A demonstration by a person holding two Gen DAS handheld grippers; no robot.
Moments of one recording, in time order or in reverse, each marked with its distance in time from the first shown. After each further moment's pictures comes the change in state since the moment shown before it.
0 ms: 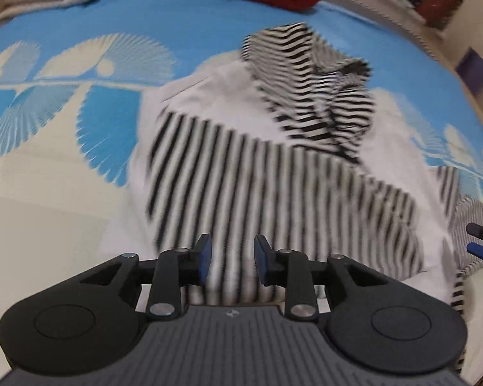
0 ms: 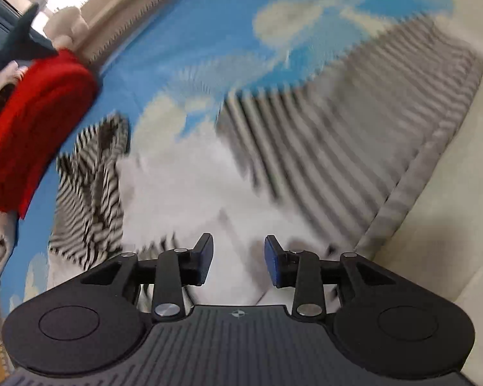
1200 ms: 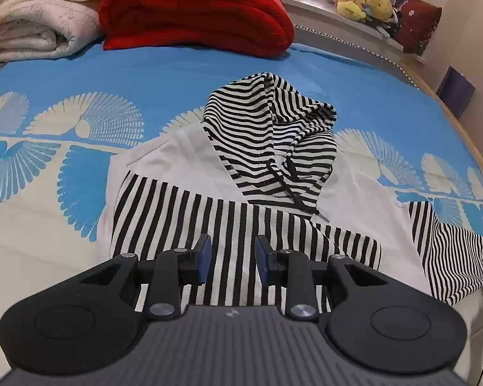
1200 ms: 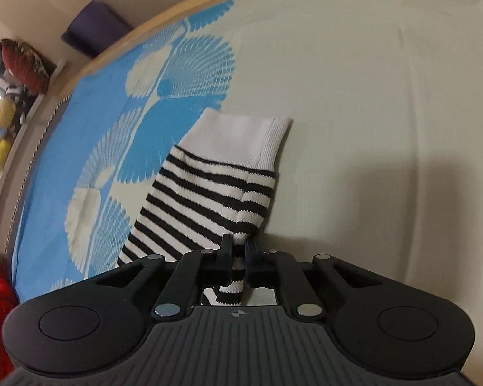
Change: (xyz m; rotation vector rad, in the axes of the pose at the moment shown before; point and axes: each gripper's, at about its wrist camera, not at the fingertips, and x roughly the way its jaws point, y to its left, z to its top) left arm -0.021 -0.049 0.013 0.026 -0.171 0.000; right arm -0.006 -0.239 0.111 0.544 -0.273 -0.182
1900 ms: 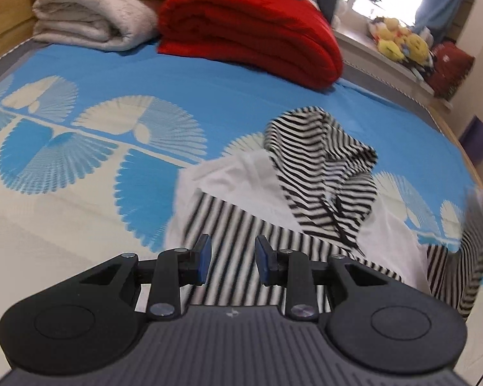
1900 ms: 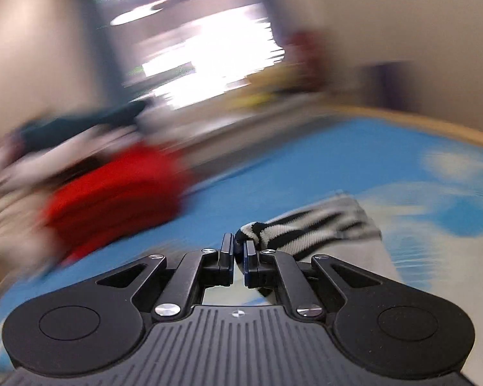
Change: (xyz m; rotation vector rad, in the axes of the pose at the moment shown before) left arm -0.032 0.086 0.014 -0.167 -0.055 0.046; right arm -0.157 0.203 -0.214 -0.857 -0.123 0.713
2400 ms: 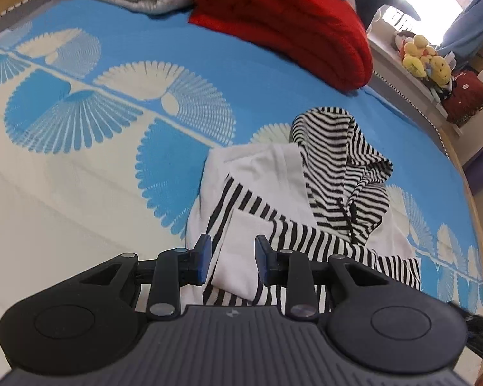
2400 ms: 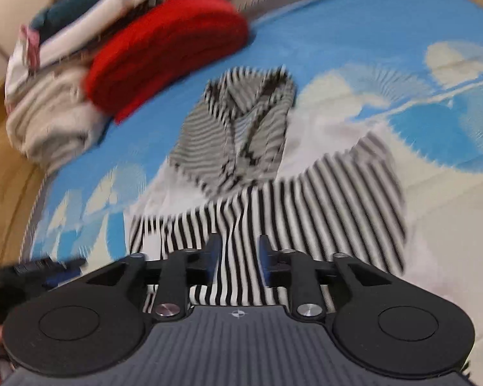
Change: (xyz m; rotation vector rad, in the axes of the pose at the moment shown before) left arm 0.016 0.048 0.004 -0.156 0.099 -0.037; right arm 0.012 0.068 -0.040 0.124 0.522 0.022
